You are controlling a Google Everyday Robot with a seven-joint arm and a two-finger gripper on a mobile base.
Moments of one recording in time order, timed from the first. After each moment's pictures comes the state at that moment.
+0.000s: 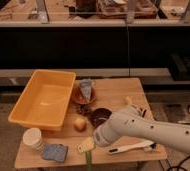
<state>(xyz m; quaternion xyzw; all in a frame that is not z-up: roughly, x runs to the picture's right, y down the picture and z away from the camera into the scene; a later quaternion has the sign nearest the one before) -0.007 0.254 0.656 0.00 -0.42 -0.71 0.57</state>
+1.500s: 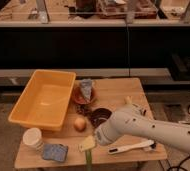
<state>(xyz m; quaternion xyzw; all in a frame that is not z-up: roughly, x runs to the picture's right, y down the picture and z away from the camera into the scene) 0.004 0.238 0.658 0.00 -0.40 -0.71 0.57</state>
